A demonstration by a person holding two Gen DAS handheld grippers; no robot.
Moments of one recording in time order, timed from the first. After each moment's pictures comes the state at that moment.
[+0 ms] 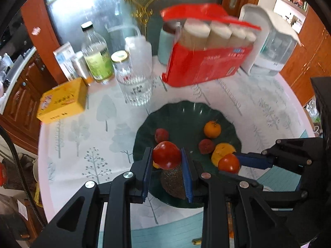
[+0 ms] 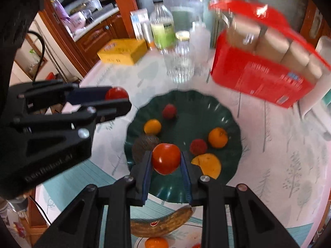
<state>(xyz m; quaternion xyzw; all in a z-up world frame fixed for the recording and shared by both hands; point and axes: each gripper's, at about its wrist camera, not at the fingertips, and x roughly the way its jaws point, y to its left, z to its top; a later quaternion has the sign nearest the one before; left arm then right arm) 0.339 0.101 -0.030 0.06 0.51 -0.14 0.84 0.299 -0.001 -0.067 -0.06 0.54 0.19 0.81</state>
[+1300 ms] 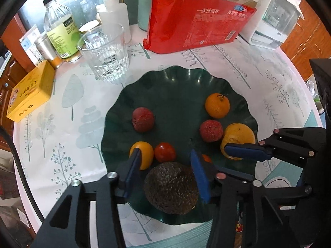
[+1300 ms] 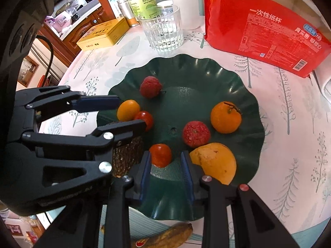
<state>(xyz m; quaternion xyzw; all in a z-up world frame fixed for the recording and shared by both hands) 0.365 0.076 -0.113 0.08 0.56 -0.17 0.81 0.321 -0.018 -0.134 -0.02 0.57 0.18 0.80</state>
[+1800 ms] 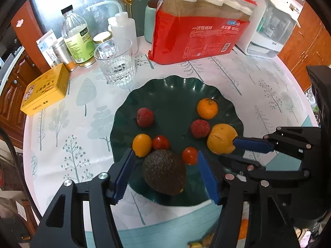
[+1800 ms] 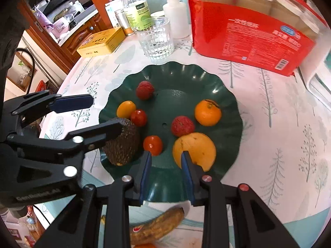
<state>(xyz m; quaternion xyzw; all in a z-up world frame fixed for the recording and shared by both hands) 0.329 0.078 -0.074 0.07 0.54 -0.15 0.83 0.295 -0.042 -0.108 -0.01 0.55 0.16 0.82</state>
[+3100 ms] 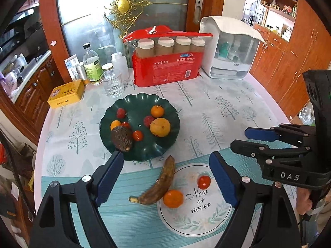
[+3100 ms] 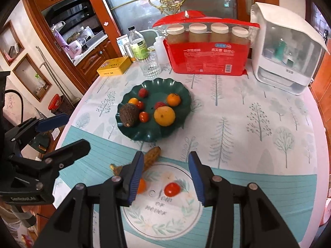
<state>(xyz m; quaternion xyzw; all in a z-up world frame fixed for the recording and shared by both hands) 0.136 0.002 0.028 0.04 0.44 -0.11 0.89 0.146 -0.161 -0.014 0.02 0.48 0.17 0.86</state>
